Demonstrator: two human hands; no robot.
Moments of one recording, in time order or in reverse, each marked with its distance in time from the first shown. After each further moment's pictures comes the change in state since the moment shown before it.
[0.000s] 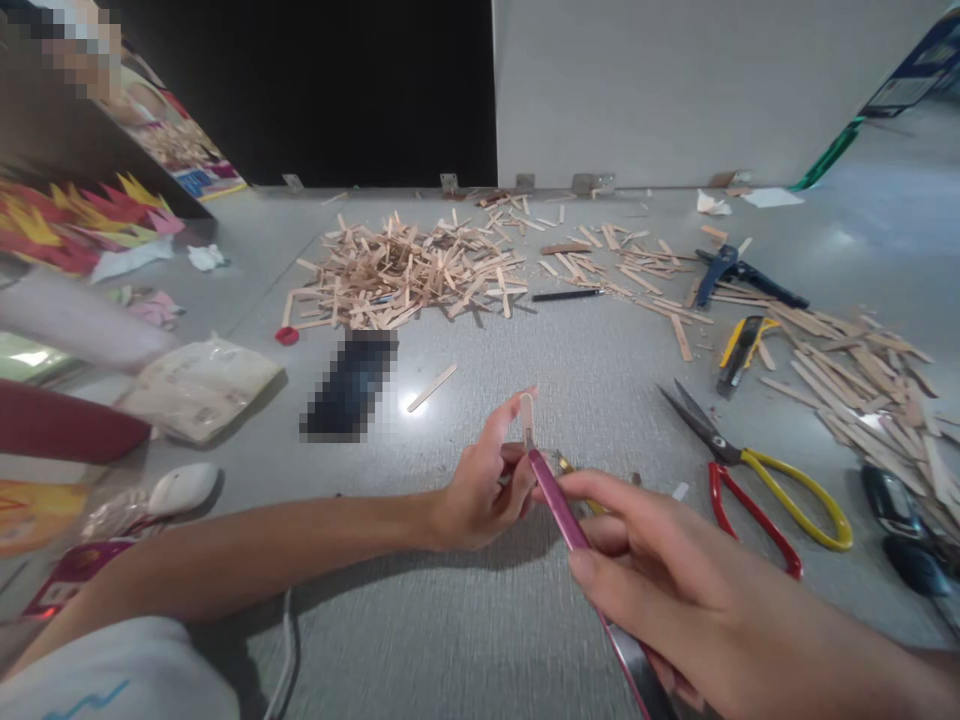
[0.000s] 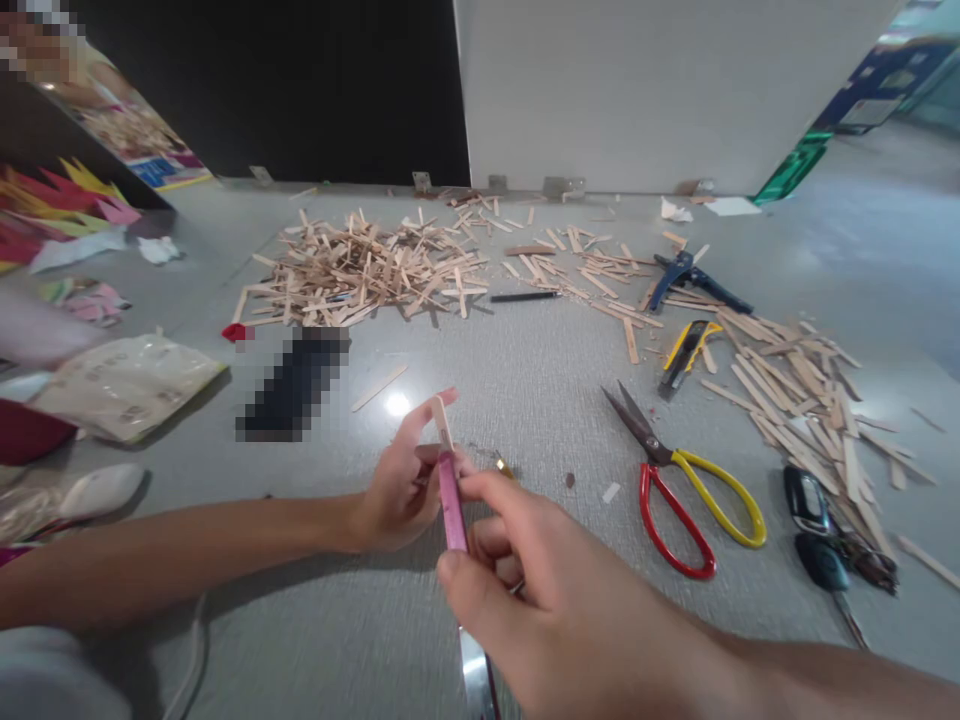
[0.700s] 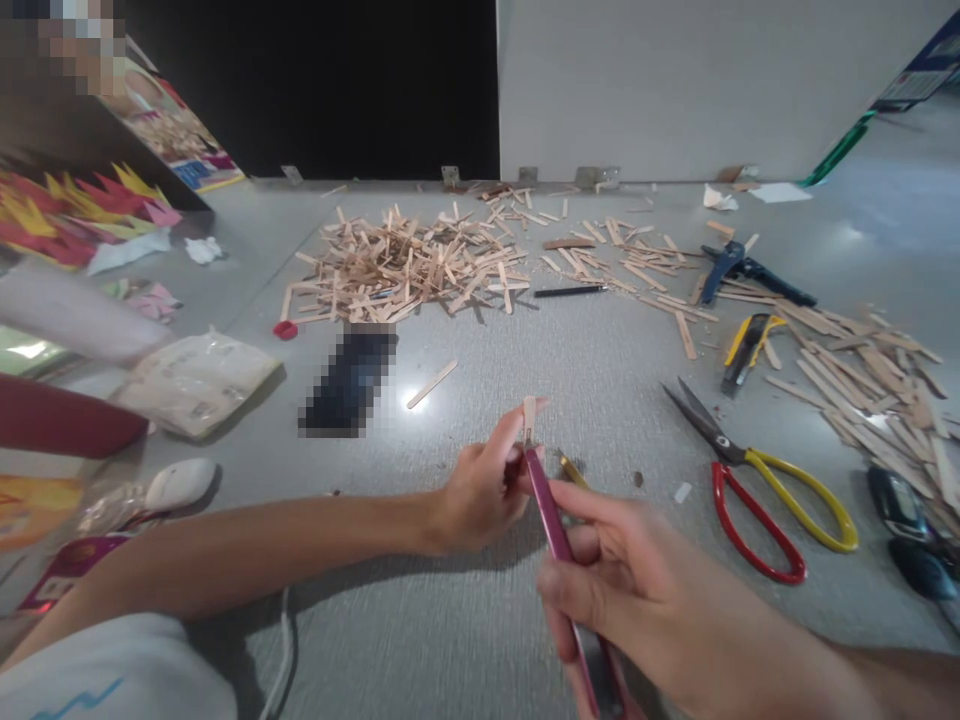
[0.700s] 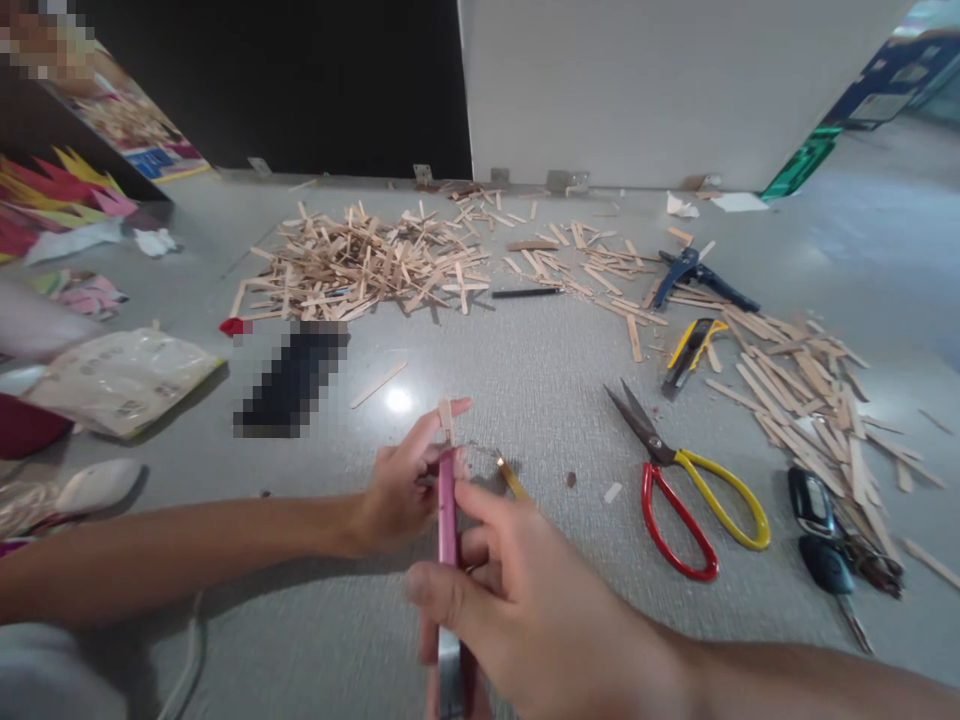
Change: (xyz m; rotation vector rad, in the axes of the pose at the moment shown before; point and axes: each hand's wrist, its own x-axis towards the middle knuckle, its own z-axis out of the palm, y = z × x) left_hand 0.000 0.012 0.001 0.291 0.070 -0.172; right_hand 0.013 0.017 0.014 0.389 -0.128 0.207
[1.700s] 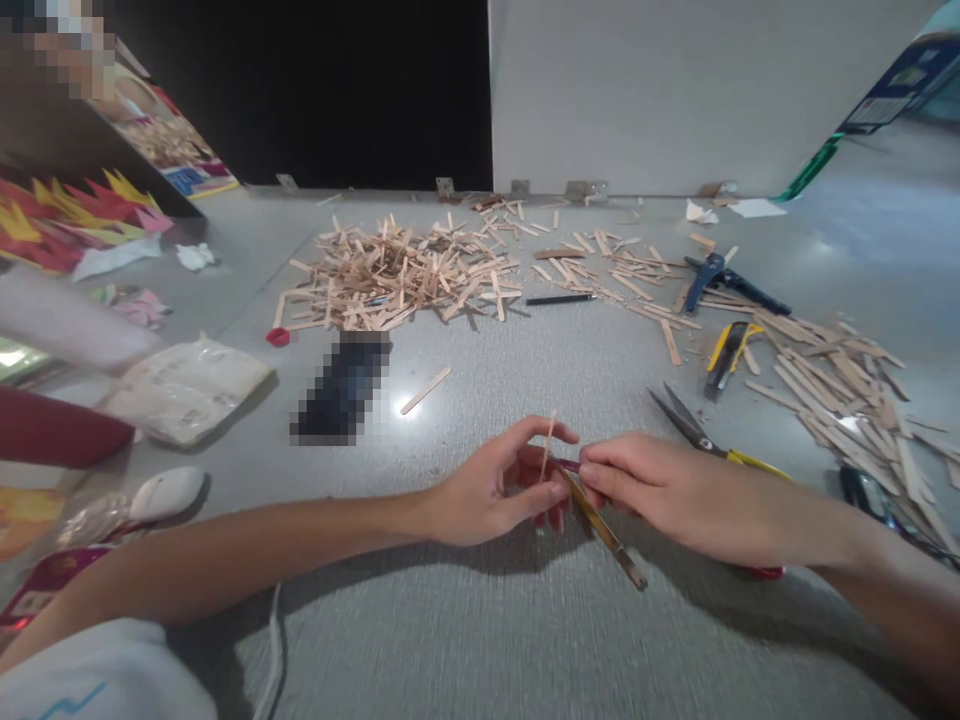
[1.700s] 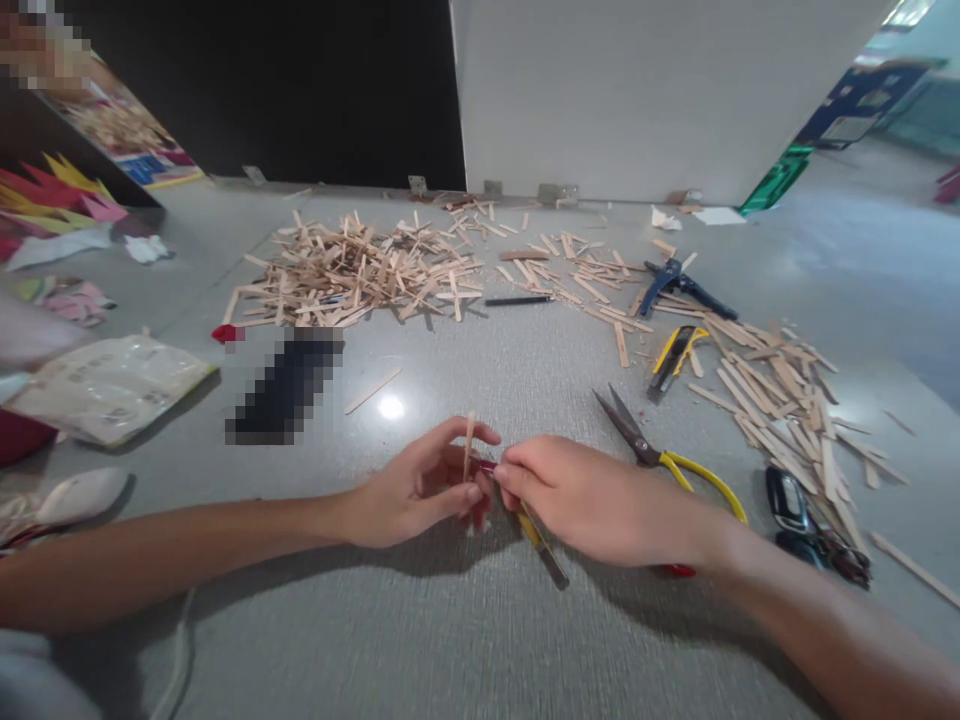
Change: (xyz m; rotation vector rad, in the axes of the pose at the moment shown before) left_hand 0.023 0.012 -0.009 -0.775 -0.486 -0.233; right_hand -0.001 -0.040 -0.068 -1.007 0.230 -0.094
